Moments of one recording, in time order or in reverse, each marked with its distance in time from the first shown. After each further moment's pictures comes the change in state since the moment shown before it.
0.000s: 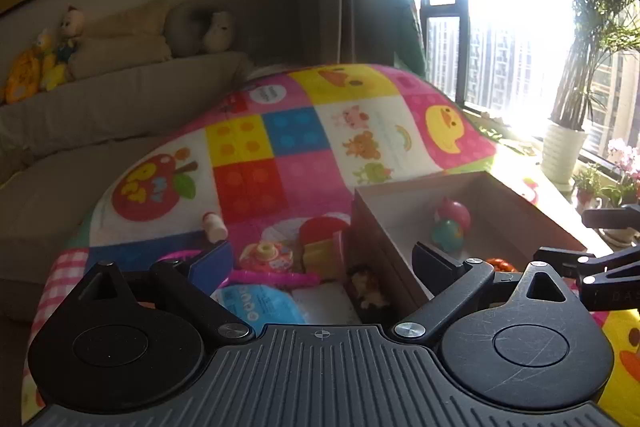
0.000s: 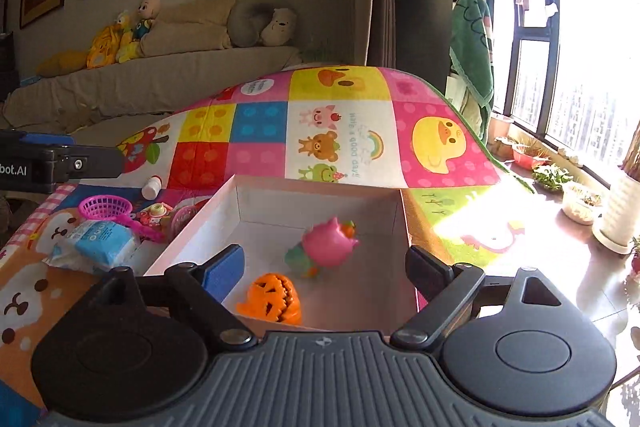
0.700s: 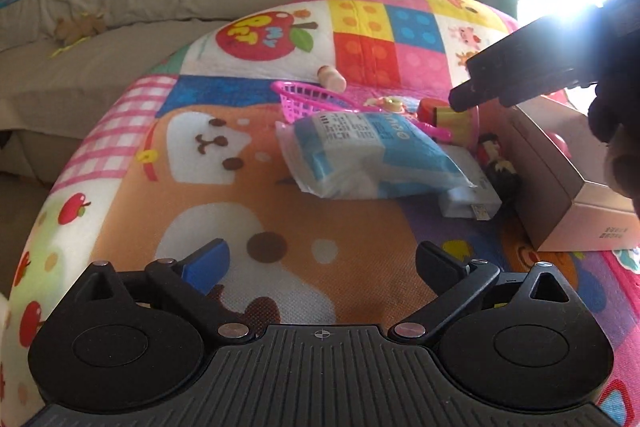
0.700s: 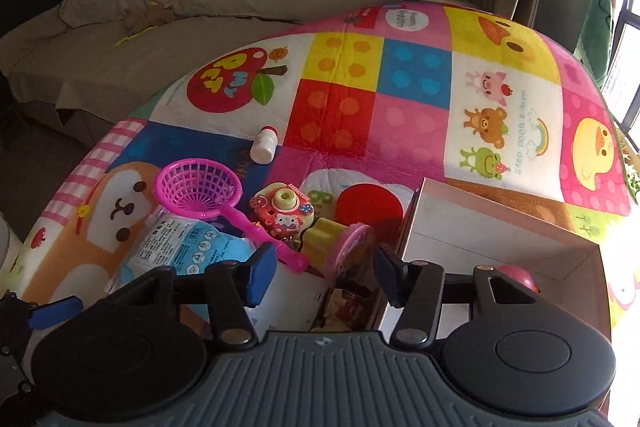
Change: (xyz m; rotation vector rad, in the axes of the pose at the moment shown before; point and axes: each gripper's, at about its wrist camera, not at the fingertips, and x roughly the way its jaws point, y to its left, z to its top) left arm -0.001 0.070 -0.082 -0.271 0.173 0.117; right arm 0.123 0.160 0.081 -0.192 0.280 0.146
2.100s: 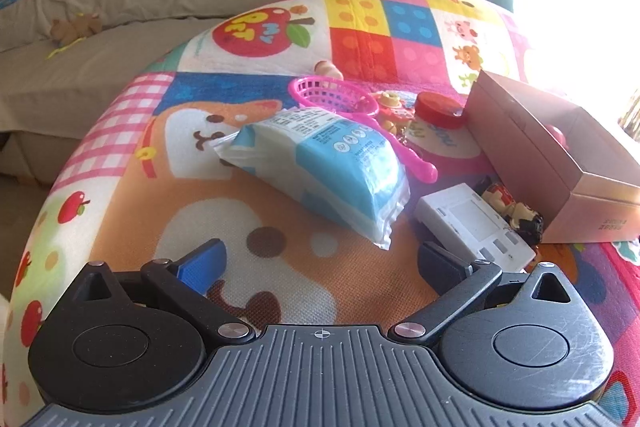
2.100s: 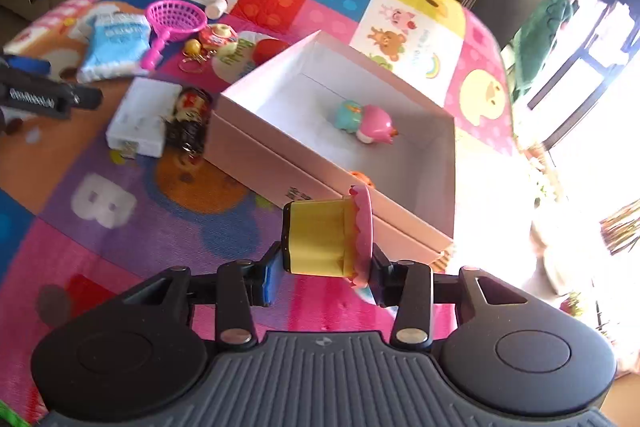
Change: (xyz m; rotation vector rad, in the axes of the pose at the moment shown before) left arm 0.000 -0.003 -0.002 0.023 0.013 0.006; right arm -0.113 -0.031 -0.162 -0.305 0.068 -0.341
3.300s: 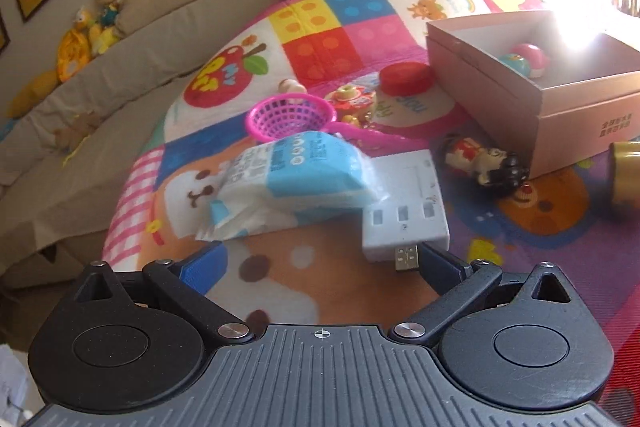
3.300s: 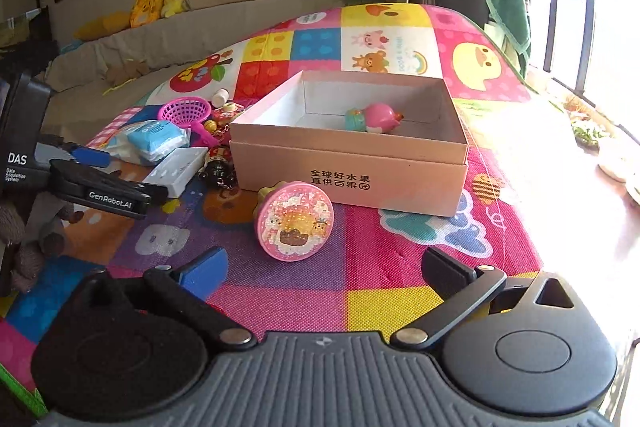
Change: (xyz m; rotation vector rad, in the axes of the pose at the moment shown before) left arm -0.012 -0.054 -0.003 0.364 -0.006 0.188; right arm -0.012 -0.034 -0.083 0.573 -0.215 0.345
